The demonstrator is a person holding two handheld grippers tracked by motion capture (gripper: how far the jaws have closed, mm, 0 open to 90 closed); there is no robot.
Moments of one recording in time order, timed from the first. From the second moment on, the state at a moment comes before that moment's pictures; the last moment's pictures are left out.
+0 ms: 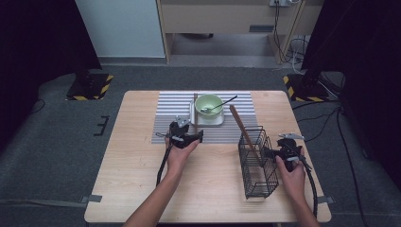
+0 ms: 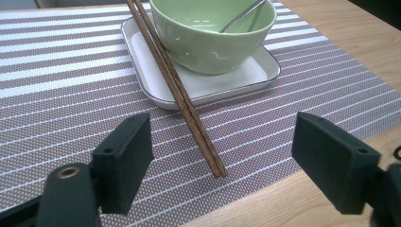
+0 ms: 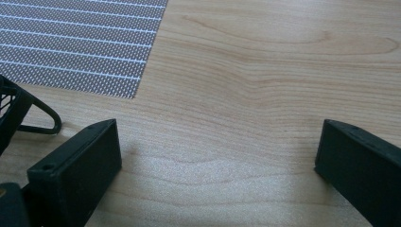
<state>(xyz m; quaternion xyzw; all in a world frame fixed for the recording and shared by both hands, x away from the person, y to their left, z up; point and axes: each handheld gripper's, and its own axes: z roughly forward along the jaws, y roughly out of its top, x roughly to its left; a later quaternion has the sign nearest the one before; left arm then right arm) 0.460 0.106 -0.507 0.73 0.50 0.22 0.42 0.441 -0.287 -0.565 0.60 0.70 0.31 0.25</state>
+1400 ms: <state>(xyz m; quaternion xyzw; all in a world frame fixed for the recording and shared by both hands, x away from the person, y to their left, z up) 0.409 0.175 -0.506 0.74 0.49 0.20 0.42 0.441 -0.286 -0.565 0.60 0.70 0.31 0.25</state>
